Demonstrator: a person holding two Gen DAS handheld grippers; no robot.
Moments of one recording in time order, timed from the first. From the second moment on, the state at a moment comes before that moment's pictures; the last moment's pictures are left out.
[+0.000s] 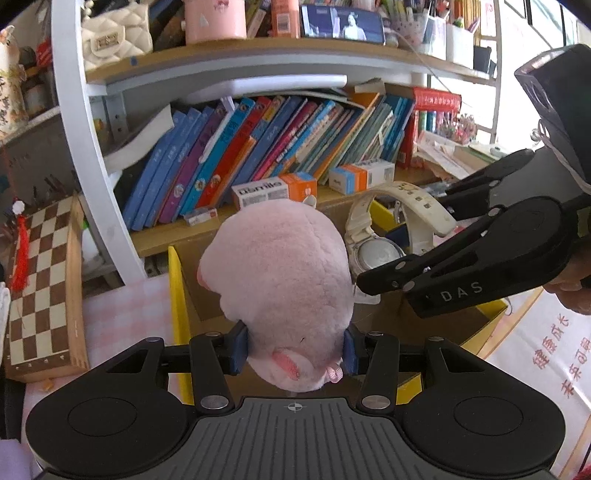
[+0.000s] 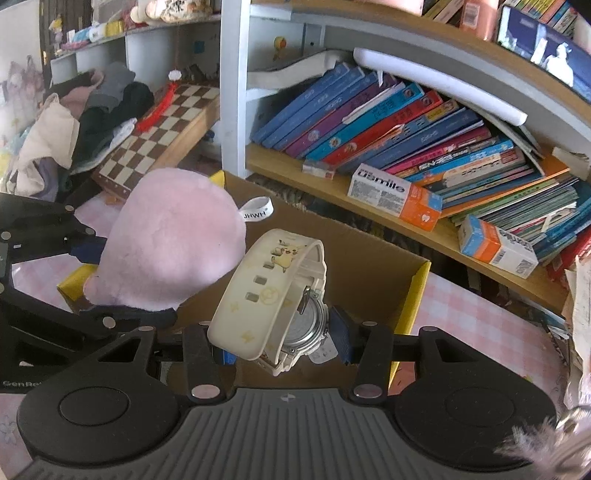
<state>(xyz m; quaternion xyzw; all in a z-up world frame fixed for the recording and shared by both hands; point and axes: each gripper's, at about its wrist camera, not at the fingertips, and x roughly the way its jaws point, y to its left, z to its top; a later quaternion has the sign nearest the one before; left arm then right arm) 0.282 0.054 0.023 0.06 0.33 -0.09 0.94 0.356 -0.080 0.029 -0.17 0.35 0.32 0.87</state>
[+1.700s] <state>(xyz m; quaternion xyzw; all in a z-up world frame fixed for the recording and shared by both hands) 0.285 0.041 0.021 0.10 0.35 -0.08 0.93 0.420 -0.012 -0.022 -0.26 0.40 0.38 0.79</state>
